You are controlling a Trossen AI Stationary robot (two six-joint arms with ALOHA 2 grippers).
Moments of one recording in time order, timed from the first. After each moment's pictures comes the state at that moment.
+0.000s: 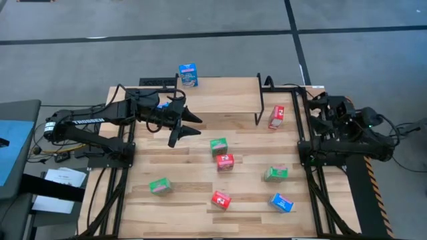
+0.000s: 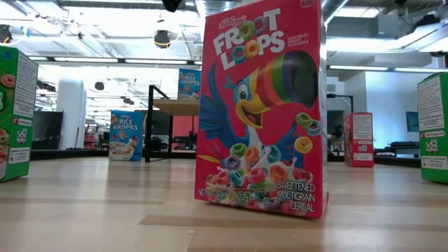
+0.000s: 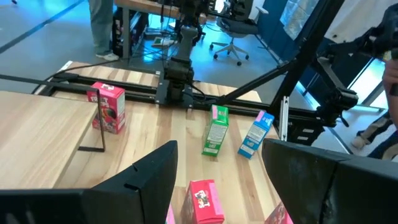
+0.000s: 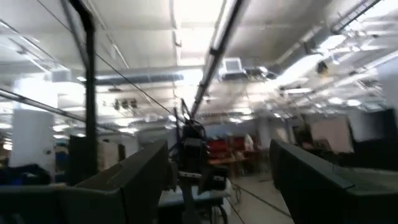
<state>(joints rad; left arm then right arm) 0.14 1.14 1.13 -0.17 0.22 -0.18 -0.13 0.10 0.52 0.12 0.04 0.12</state>
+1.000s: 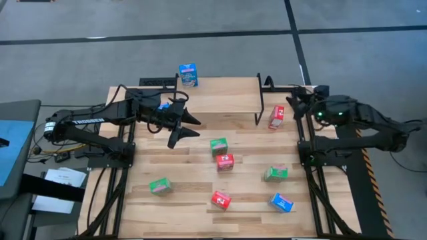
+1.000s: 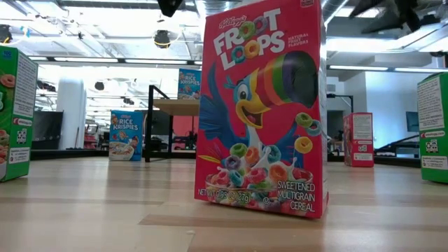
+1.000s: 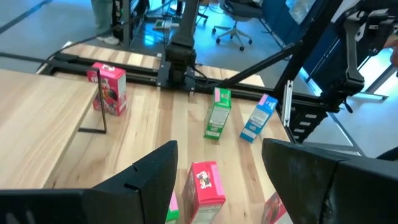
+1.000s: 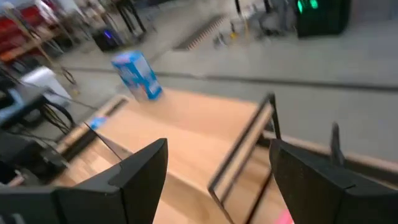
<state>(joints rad) 0.14 1.14 1.13 -0.24 0.22 -0.17 -0.13 0.55 0.94 -0.81 0.66 0.64</state>
